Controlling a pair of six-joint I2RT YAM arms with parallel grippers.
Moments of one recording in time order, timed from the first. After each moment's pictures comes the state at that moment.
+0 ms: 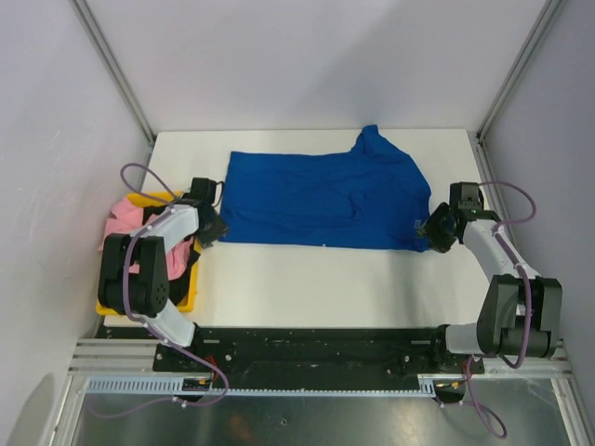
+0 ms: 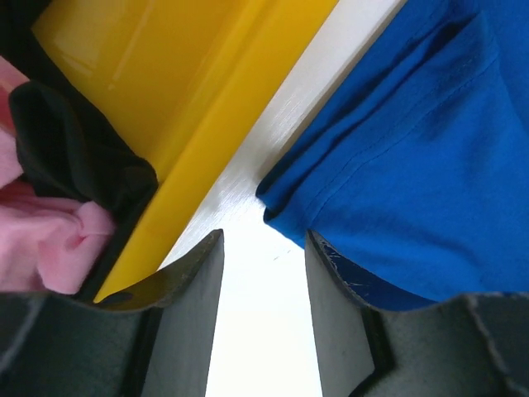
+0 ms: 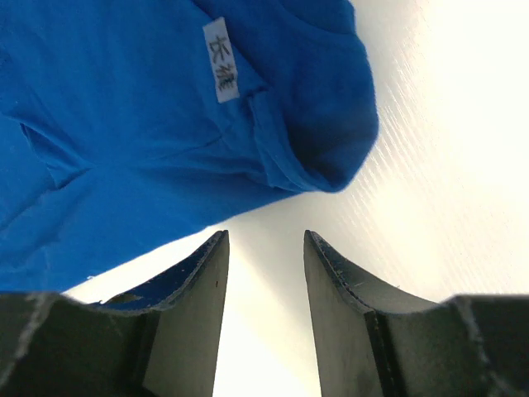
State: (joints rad) left arm -0.10 1.61 0.95 -0.52 -0.20 -0.74; right arm -0.06 1.38 0.90 -0.58 -0.07 0.66
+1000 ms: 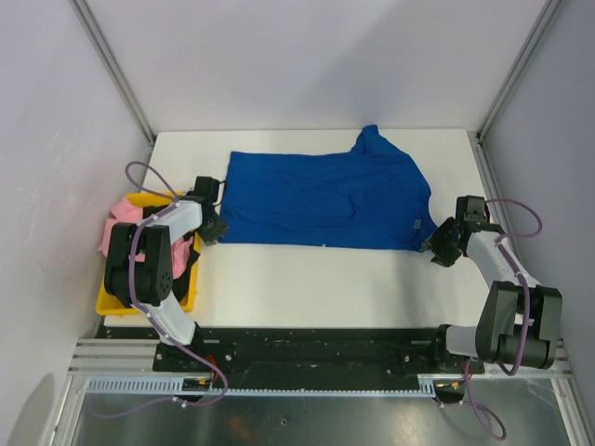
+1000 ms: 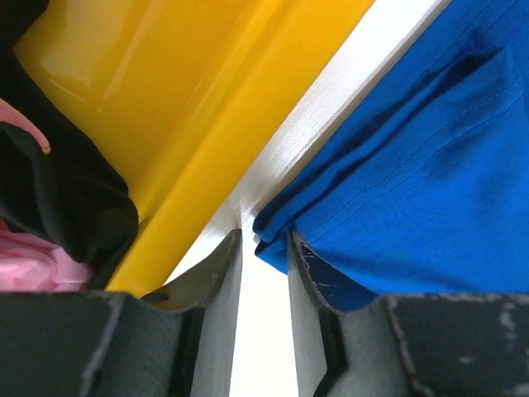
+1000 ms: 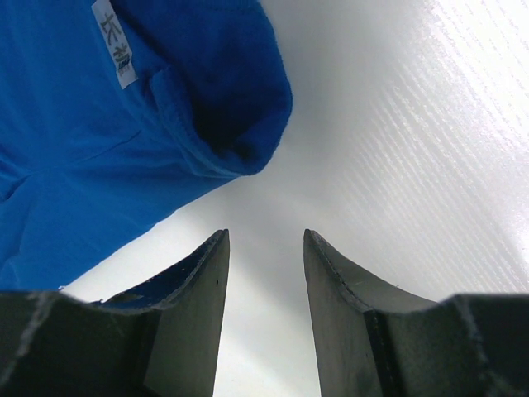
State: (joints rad) left arm -0.10 1.70 1.00 -0.51 -0.24 -0.76; right arm -0.14 1.30 0.77 -0.57 -0.09 0.68
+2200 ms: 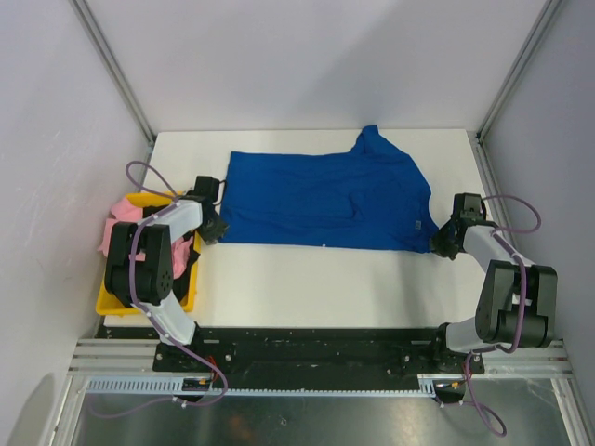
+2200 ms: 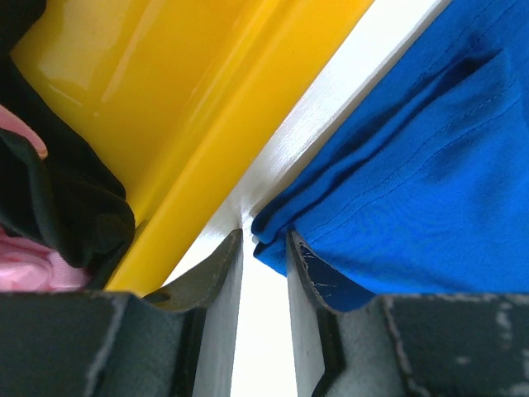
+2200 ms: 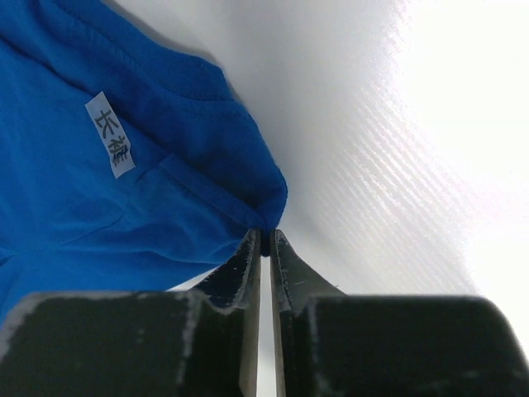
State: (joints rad) left arm -0.10 1.71 1.00 -0.51 -0.24 -0.76; right arm -0.15 1.42 0.77 -0.42 0.02 0.68
